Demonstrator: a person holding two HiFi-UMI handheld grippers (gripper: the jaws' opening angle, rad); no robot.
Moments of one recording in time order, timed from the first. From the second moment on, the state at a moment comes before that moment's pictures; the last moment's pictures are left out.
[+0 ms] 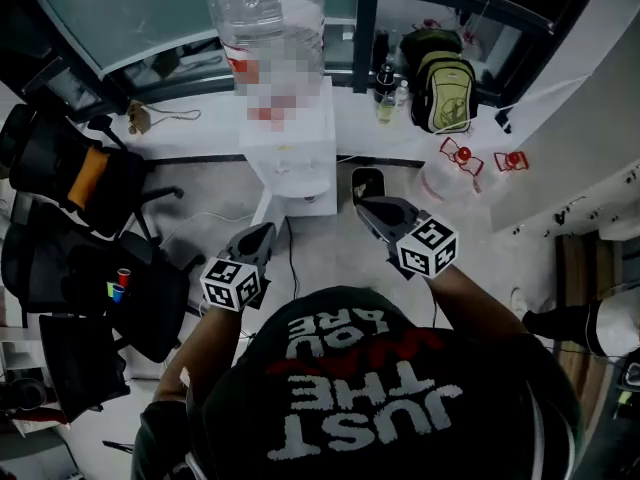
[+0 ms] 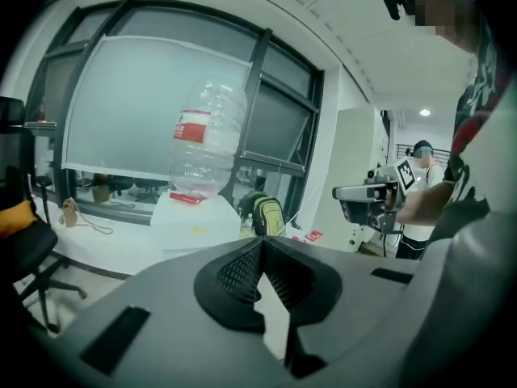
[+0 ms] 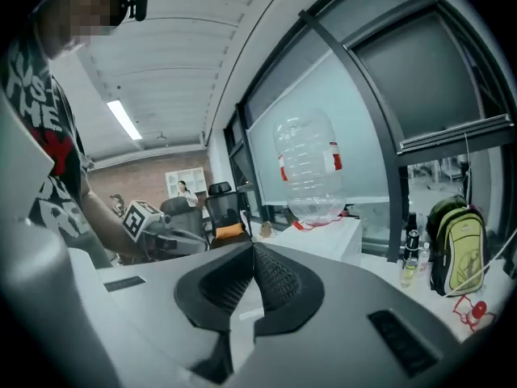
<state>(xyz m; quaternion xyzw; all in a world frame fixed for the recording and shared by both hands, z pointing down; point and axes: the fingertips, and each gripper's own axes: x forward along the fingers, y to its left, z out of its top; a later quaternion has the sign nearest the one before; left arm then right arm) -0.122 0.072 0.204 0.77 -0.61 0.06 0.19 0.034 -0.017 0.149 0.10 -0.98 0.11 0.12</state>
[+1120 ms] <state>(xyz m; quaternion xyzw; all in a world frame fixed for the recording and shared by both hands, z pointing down) -0.206 -0.070 0.614 0.79 -0.51 0.31 0.18 -0.063 -0.132 0.509 0.22 -0.95 0.16 0.17</state>
